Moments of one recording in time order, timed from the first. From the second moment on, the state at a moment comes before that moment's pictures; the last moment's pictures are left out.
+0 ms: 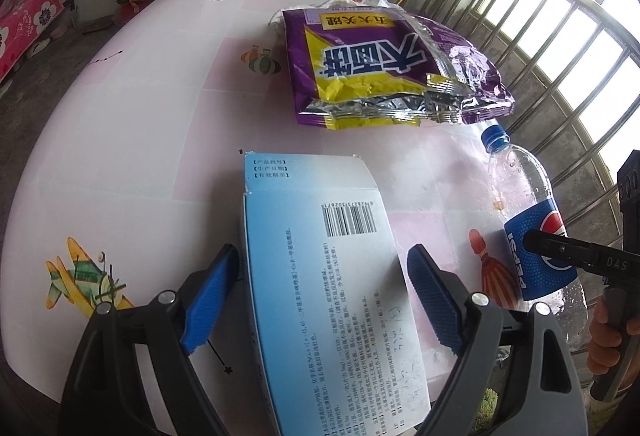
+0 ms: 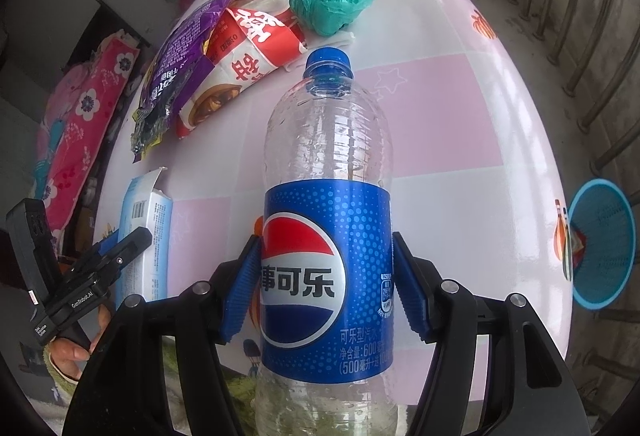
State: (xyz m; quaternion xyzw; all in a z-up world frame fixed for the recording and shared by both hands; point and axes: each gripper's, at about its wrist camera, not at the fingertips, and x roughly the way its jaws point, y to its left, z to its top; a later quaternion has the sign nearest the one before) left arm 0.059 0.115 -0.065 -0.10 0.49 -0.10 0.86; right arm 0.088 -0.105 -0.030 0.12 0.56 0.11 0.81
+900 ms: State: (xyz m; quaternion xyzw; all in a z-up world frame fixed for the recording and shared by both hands) left arm 0.046 0.077 -0.065 -0.02 0.48 -0.11 0.87; right arm 0.081 -0.111 -0.038 0.13 0.56 0.11 0.81
